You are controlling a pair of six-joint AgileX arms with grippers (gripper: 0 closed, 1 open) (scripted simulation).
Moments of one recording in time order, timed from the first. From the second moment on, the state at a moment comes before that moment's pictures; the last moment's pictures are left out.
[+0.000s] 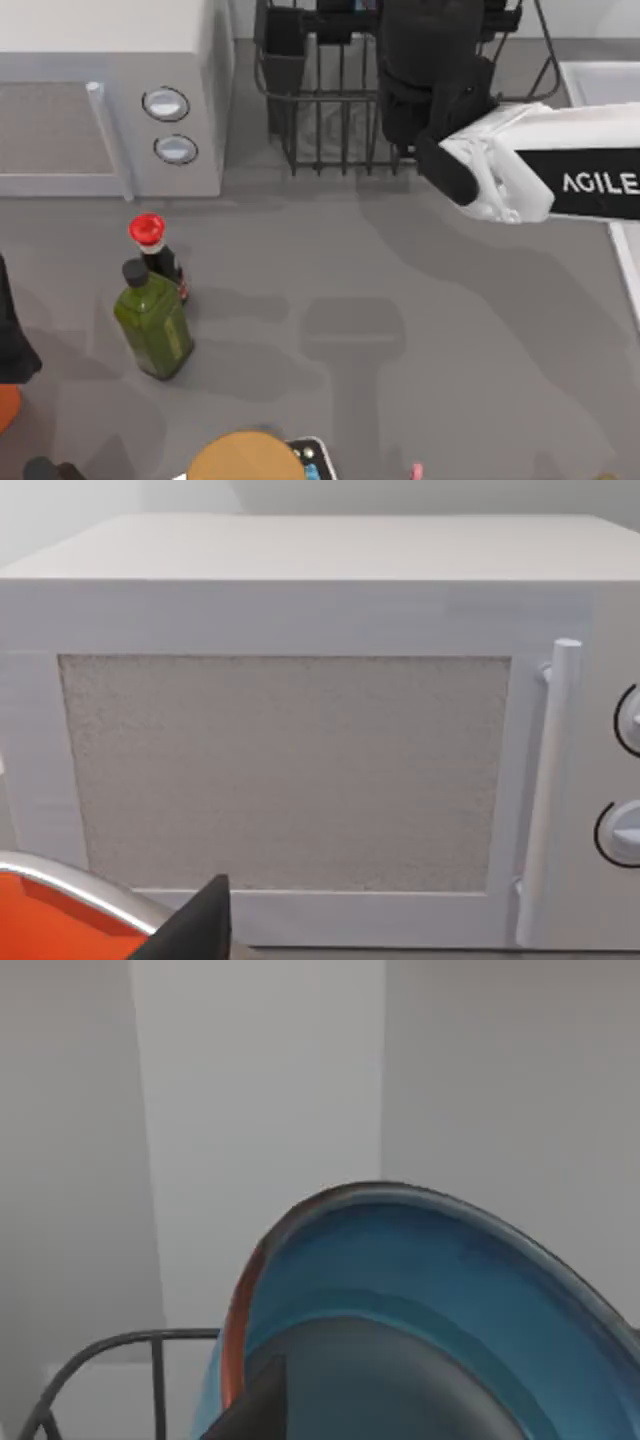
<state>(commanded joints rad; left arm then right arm) 0.00 0.00 0.00 0.00 0.00 0.00 0.63 2.04 1.33 0.70 0.67 0.02</state>
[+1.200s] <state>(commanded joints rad) 0.00 0.00 0.00 0.00 0.00 0.00 0.43 1.40 0.92 0.48 0.47 0.01</state>
